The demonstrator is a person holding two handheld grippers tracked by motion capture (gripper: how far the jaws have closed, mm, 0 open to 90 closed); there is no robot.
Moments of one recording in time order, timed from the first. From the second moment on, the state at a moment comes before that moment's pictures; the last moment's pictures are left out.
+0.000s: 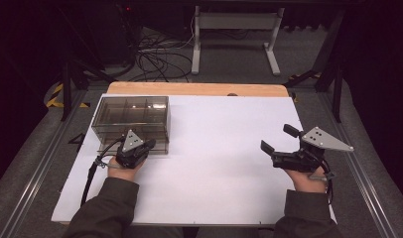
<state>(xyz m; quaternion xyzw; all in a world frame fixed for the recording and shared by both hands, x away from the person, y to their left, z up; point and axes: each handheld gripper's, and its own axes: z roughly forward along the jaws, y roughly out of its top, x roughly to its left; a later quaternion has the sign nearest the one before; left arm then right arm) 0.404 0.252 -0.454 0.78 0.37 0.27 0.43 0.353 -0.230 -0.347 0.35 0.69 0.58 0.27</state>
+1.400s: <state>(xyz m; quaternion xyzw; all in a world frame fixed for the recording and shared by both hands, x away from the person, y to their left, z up) 0.396 0.254 -0.433 0.76 0.36 0.27 0.47 0.355 -0.230 -0.349 0.35 0.69 0.57 0.27</state>
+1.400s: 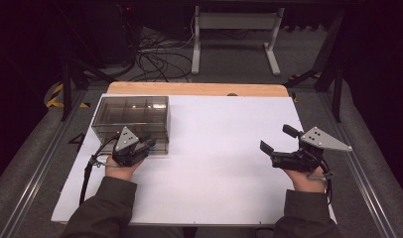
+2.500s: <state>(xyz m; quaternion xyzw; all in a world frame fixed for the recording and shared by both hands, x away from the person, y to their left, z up) 0.364 0.263 -0.379 0.73 0.33 0.27 0.54 0.357 -0.229 -0.351 0.35 0.69 0.58 0.26</state>
